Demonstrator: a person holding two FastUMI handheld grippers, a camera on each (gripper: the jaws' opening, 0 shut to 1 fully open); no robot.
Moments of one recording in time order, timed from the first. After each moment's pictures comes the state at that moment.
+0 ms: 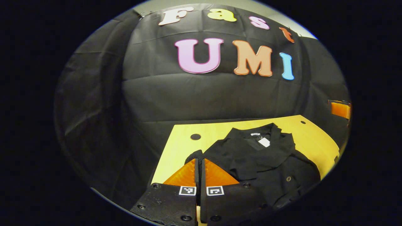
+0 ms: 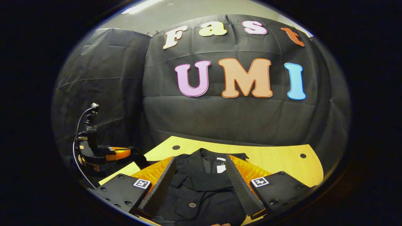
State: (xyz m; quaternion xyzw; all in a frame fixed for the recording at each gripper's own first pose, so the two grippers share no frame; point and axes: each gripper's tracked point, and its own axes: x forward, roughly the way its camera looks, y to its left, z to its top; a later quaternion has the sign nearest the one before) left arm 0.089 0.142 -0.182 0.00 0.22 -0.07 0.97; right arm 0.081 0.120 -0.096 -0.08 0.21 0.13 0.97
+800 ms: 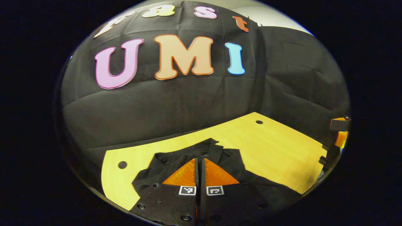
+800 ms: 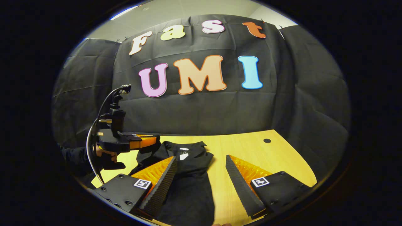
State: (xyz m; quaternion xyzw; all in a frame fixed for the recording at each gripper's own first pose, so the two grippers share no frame) left arm 0.164 -0.124 -0.164 0.02 0.22 -0.28 0.93; right arm 0.017 -0.038 -0.091 -0.04 0.21 0.00 0.98
